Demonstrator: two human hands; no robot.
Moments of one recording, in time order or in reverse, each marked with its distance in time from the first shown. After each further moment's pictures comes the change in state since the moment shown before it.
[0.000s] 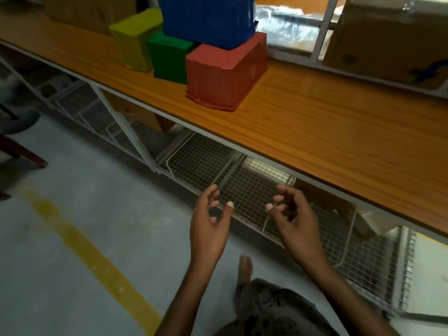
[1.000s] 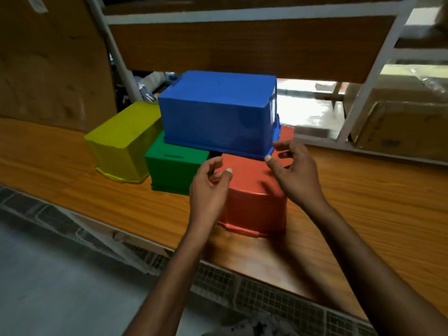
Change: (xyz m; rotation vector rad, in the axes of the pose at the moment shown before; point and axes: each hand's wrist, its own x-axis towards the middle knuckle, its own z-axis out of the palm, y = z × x) left_hand 0.508 0.143 -0.031 -0.165 -0.158 0.293; right_hand 0.471 -0.144 0.164 -0.267 0.411 -0.256
